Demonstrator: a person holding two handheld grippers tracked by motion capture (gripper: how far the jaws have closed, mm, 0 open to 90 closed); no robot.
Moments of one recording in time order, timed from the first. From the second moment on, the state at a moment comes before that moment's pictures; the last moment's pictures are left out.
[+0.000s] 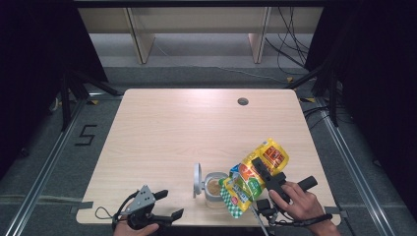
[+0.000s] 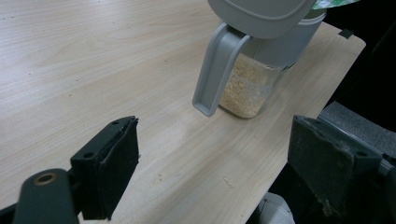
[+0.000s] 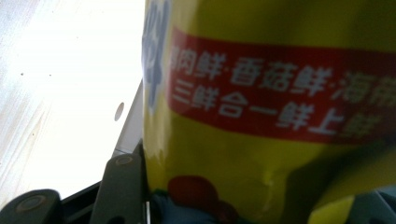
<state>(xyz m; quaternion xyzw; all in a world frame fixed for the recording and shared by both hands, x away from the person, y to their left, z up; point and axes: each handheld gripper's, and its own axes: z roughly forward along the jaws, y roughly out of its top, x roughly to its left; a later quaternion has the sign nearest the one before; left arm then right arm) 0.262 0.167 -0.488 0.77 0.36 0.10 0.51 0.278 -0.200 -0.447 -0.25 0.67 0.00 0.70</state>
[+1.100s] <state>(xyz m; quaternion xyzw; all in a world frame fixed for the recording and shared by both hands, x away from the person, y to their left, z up) 0.262 0.167 -0.488 0.77 0.36 0.10 0.51 0.278 -0.199 -0.445 -0.26 0.66 0.00 0.70</state>
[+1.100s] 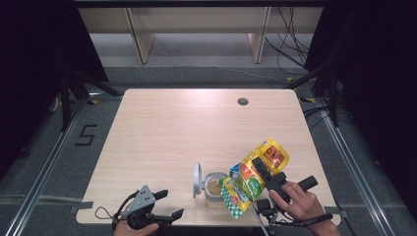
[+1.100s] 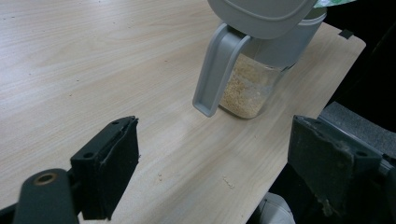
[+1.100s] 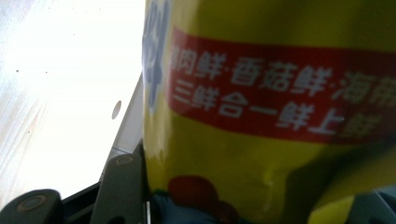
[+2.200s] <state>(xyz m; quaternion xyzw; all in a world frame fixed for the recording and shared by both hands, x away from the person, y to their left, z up) 0.262 0.167 -0.488 0.78 0.35 0.10 0.51 0.277 -0.200 -0.447 -0.26 0.66 0.00 0.70</state>
